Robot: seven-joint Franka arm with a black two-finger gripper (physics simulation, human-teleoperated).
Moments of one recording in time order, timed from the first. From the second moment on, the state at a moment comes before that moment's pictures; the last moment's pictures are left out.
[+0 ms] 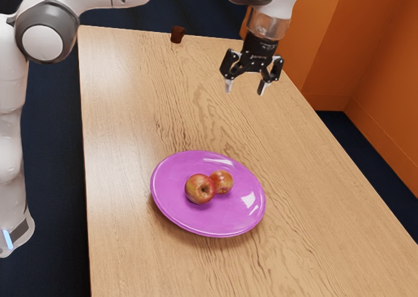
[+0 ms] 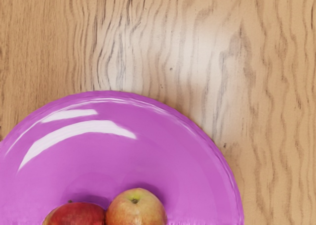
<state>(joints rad) 0.12 0.13 -0.20 -1.28 -0.05 1.36 -1.76</state>
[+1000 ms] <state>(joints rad) -0.18 -0.05 -0.07 -1.67 -0.05 1.63 -1.78</state>
